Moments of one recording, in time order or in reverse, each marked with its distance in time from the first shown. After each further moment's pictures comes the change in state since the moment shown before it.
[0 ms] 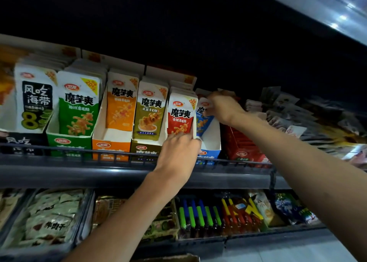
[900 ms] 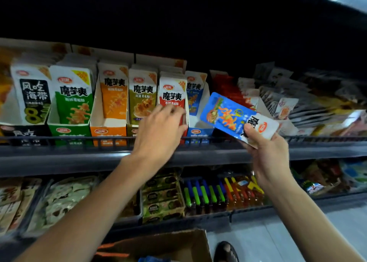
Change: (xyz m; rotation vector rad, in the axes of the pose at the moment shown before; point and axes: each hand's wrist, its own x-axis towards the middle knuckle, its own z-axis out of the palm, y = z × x) left_hand -0.026 -0.002 -0.035 -0.050 0.050 -0.080; right_hand -0.202 0.003 0.027 1.710 0.593 0.554
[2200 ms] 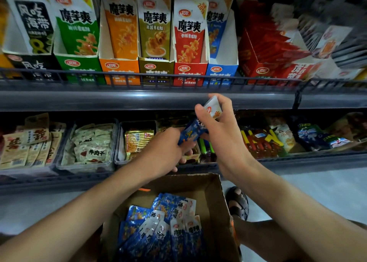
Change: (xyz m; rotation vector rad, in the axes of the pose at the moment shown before) left_hand -0.124 -0.015 0.035 -0.724 -0.620 -0.405; right_hand -0.104 0.073 0.037 -0.296 -0.405 0.207
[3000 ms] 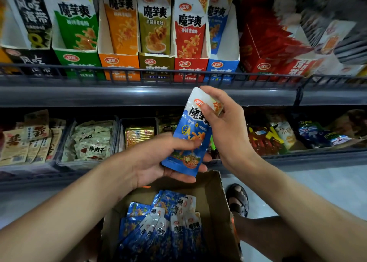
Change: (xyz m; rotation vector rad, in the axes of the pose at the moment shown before) left_hand -0.019 0.009 -0.010 -0.738 -0.315 -0.279; right_hand 0.008 -0.001 -0.001 -0.112 0.041 -0.156
